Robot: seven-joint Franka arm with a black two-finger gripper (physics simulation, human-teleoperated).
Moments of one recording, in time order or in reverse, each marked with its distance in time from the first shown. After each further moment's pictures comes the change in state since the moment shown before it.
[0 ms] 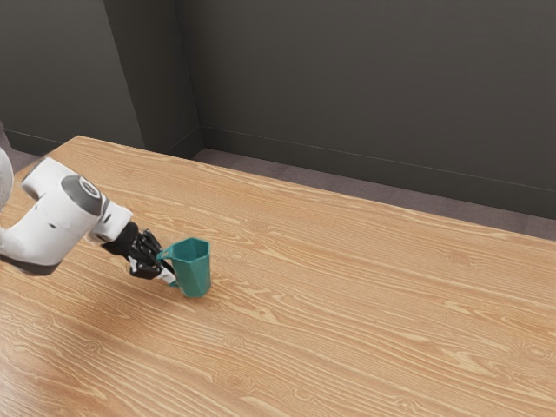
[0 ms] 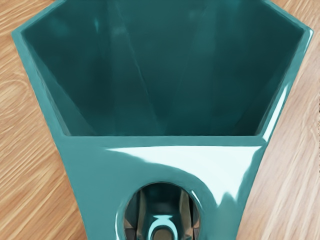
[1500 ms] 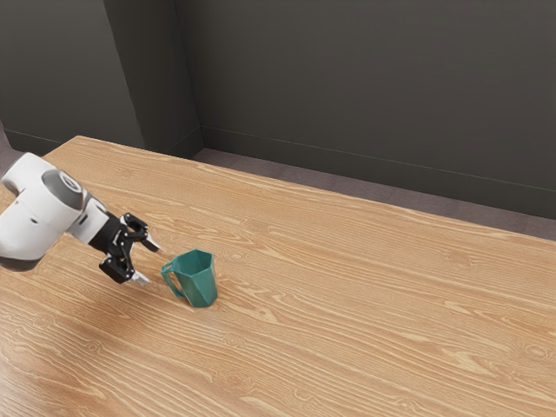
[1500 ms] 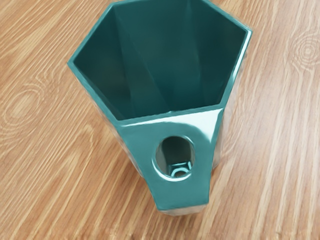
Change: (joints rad) arm 0.008 -0.039 0.073 -0.004 0.067 -0.022 0.258
